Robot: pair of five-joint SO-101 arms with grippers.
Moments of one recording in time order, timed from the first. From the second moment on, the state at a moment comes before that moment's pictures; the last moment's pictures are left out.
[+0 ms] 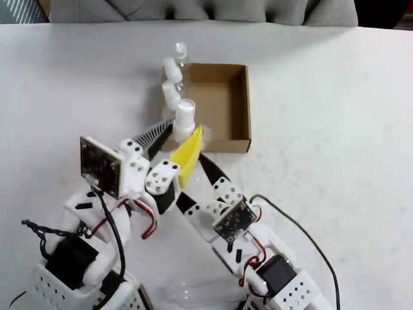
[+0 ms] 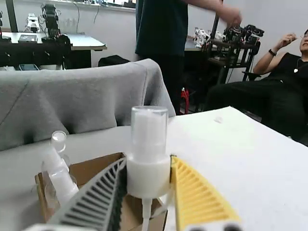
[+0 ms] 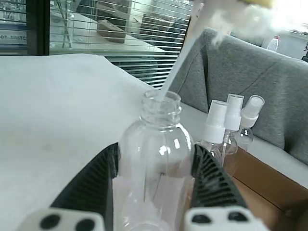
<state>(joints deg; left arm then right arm) 28.9 -75.3 52.5 39.0 8.1 -42.6 -99.6 96.5 13.6 14.3</state>
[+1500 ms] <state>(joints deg) 24.6 -75.2 59.7 42.4 8.9 -39.3 -99.6 96.5 13.6 14.3</state>
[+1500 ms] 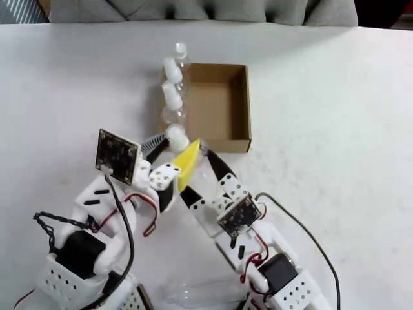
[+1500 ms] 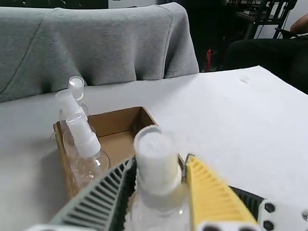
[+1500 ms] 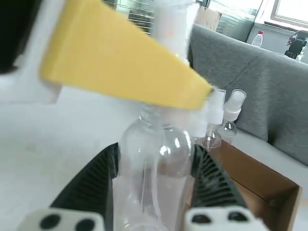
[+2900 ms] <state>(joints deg) 5.8 -89.1 61.4 33.8 21.9 -39.3 -99.6 96.5 15.4 14.3</state>
